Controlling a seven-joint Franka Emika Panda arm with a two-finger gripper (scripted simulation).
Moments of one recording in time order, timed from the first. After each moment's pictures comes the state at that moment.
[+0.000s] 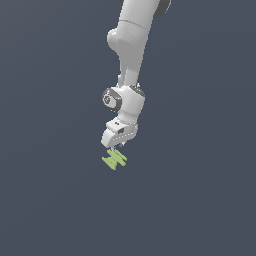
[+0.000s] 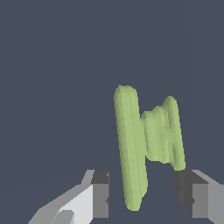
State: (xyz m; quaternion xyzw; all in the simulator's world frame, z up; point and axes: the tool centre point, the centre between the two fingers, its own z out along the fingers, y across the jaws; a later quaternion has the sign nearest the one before) arm -0.017 -0.051 0.056 0.90 0.36 0.12 0.22
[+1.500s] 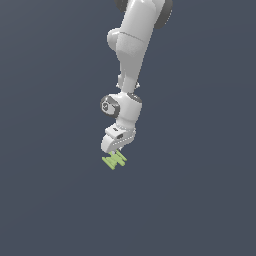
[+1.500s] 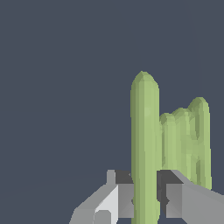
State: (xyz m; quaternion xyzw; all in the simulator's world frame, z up) arm -0.009 -0.058 0.028 0.89 0.38 0.12 0.22
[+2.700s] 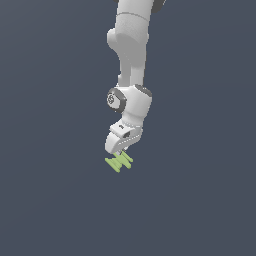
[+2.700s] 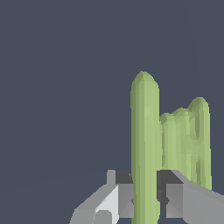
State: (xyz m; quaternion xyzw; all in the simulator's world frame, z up) arm 0.024 -0.030 0.086 0.89 0.38 0.12 0.22
